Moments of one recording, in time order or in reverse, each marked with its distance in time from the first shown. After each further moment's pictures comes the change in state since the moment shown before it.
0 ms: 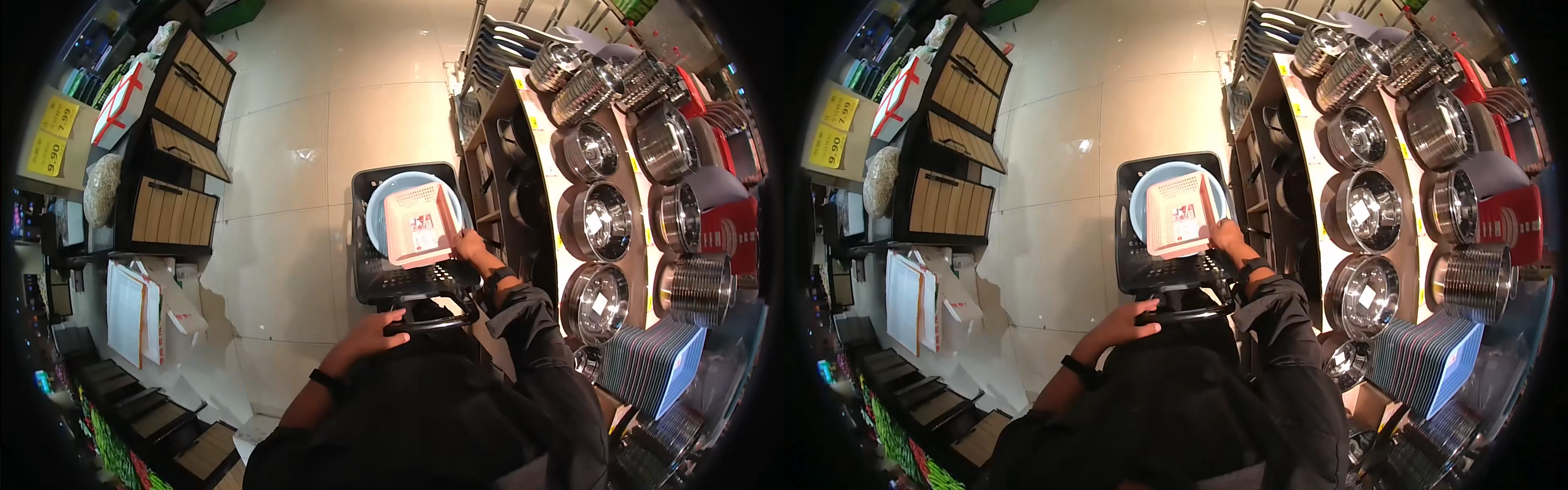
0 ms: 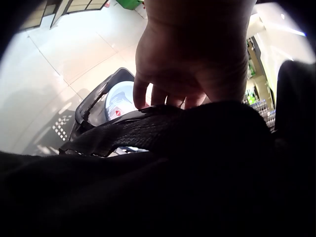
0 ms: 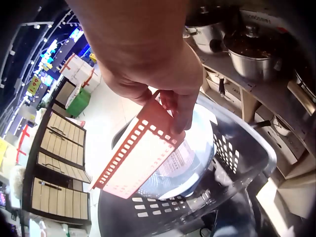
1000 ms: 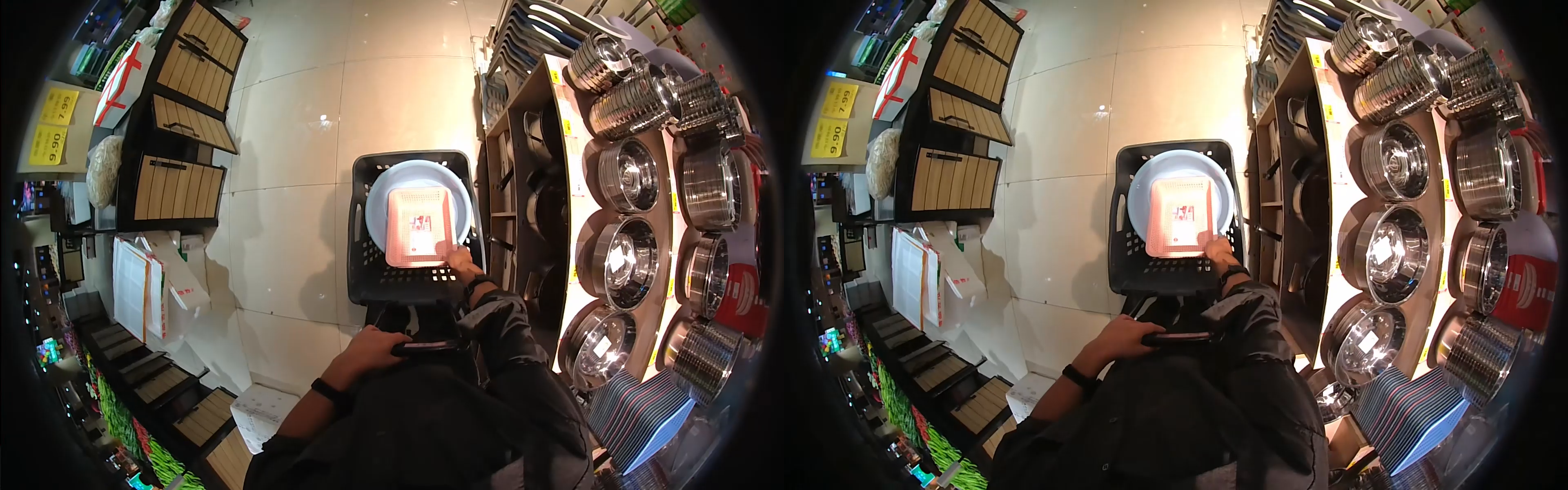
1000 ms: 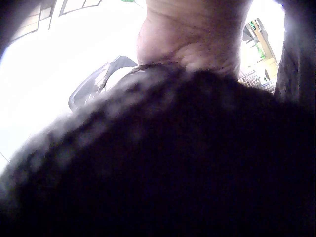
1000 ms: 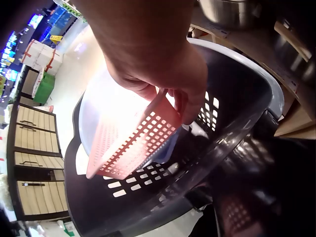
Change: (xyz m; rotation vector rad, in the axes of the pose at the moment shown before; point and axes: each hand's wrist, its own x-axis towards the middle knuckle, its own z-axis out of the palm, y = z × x) left_hand 0.043 0.021 0.019 0.423 -0.127 -0.080; right_hand 0.064 0.046 0.070 0.075 -0.036 0.278
